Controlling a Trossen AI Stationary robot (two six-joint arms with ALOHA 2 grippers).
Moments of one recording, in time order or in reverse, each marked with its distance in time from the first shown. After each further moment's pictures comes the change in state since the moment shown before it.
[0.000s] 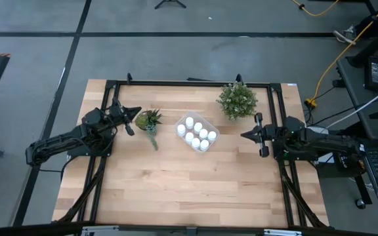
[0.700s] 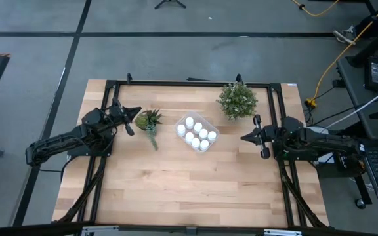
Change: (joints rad) left arm 0.000 0.000 0.000 0.000 0.000 0.000; right arm 0.000 0.002 0.000 -0.037 -0.064 0.041
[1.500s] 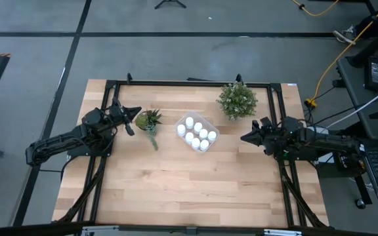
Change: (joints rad) left arm 0.000 0.000 0.000 0.000 0.000 0.000; right arm 0.000 0.001 0.000 -0.004 0.002 0.683
